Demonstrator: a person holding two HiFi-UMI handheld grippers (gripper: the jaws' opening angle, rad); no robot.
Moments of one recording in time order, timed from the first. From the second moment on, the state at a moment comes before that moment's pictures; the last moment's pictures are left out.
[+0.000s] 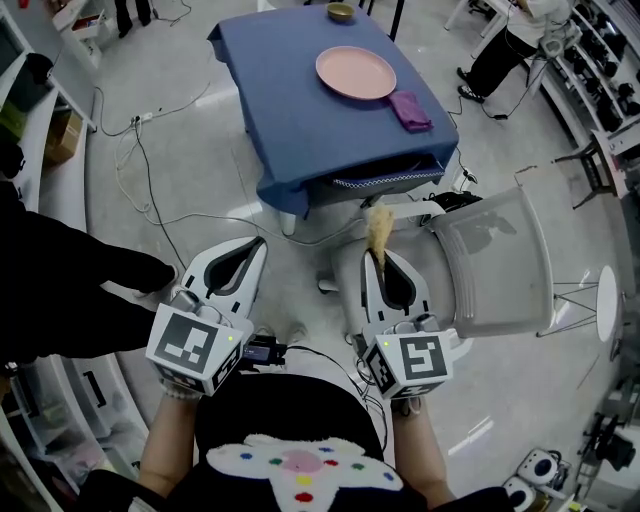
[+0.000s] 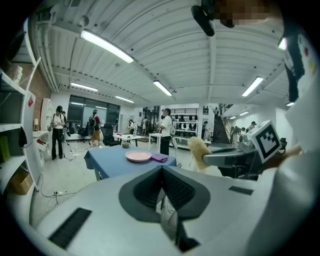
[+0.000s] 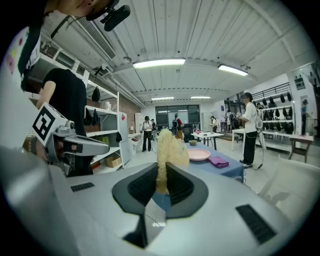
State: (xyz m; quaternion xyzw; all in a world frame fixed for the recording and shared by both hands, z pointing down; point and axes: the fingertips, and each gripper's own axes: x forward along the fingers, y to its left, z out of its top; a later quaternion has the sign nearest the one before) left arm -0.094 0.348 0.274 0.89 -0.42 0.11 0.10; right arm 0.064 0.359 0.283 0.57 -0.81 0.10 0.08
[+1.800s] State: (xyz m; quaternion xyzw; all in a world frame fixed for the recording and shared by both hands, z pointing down) left arm -0.053 0.290 0.266 0.90 -0.41 0.09 0.08; right arm 0.104 0.312 0.284 0.59 -0.80 0.09 0.05
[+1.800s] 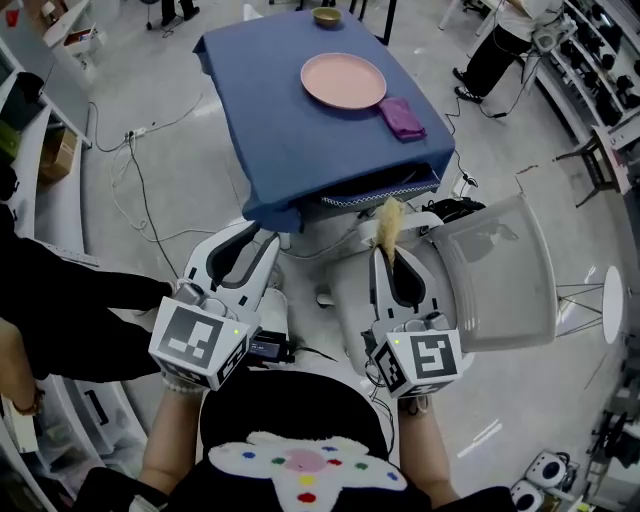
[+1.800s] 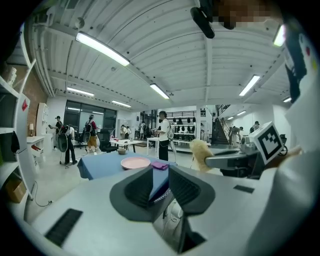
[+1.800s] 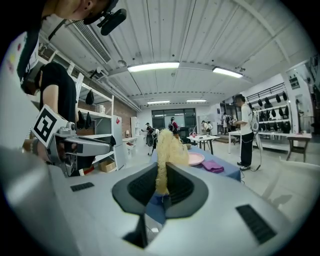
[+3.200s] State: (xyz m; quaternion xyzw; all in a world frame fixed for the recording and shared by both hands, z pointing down) left arm -0.070 0.026 0.294 0.94 -0.31 0.11 0.12; right arm 0.078 0.078 0.291 0.67 -0.73 0.12 0.10
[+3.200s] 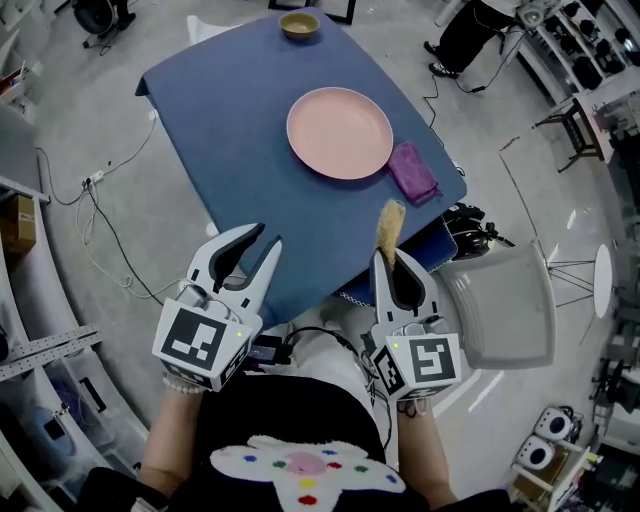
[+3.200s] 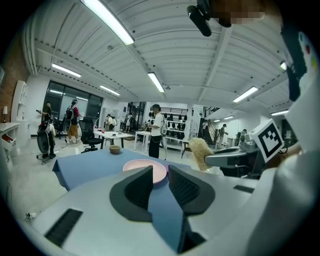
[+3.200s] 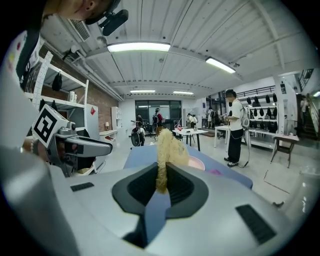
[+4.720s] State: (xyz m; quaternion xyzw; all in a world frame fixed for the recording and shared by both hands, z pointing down) left arm -0.034 -0.068 0.362 0.91 -0.34 0.14 0.20; right arm 0.111 -0.030 0.354 0.61 -0.77 0.13 0.17
